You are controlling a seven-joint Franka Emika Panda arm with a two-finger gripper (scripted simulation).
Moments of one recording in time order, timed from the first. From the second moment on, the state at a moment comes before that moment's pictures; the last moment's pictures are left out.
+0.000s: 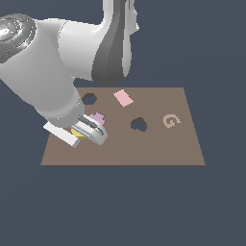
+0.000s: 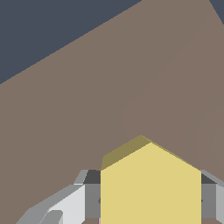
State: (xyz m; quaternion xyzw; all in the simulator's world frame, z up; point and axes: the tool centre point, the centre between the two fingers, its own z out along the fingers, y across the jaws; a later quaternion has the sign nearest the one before) arm 0.042 -0.136 0.033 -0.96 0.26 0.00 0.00
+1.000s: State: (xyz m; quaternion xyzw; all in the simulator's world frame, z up) arm -0.076 -0.128 0.039 -0.97 0.22 0.00 0.00
